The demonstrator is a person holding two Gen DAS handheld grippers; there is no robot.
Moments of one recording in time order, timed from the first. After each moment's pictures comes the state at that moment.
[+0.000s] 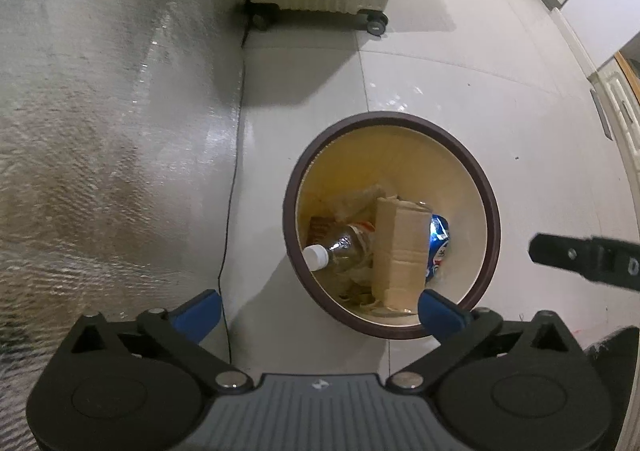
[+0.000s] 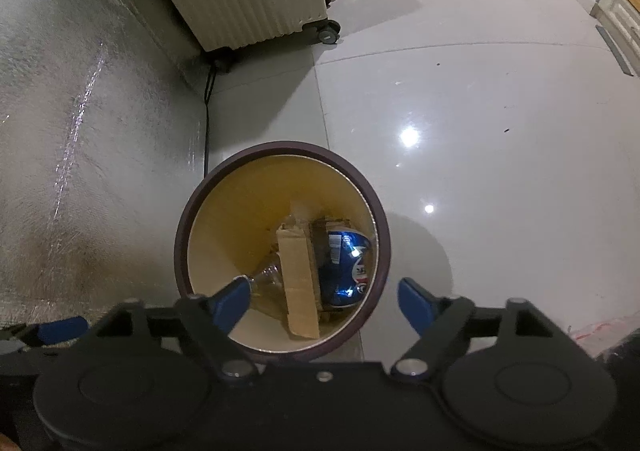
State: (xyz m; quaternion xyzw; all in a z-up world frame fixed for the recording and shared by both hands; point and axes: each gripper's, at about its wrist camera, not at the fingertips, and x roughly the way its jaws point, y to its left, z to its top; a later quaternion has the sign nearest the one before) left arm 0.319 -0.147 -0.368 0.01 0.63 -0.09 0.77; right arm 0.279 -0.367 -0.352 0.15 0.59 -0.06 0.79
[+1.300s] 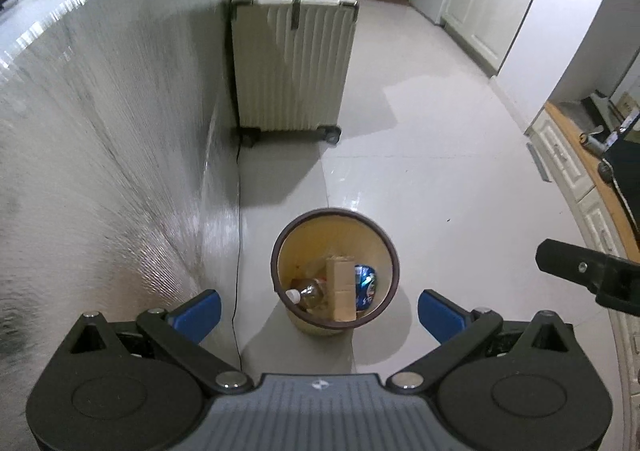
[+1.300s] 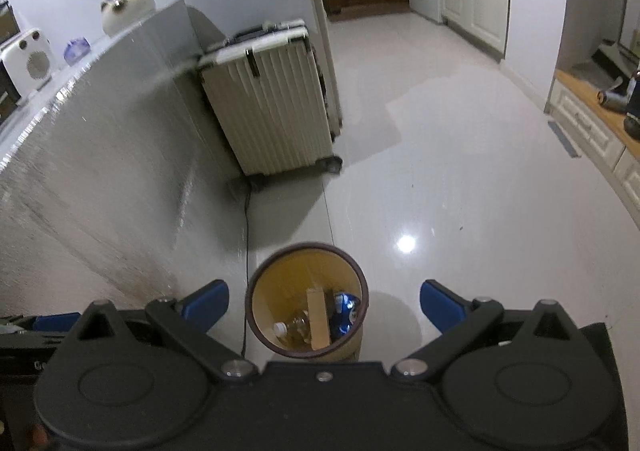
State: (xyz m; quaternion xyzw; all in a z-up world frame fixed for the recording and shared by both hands) left arm 0.183 -0.147 -0.127 0.02 0.50 -0.13 0.86; right arm 0.116 -0.360 -0.113 0.14 0.43 -0.08 0.89
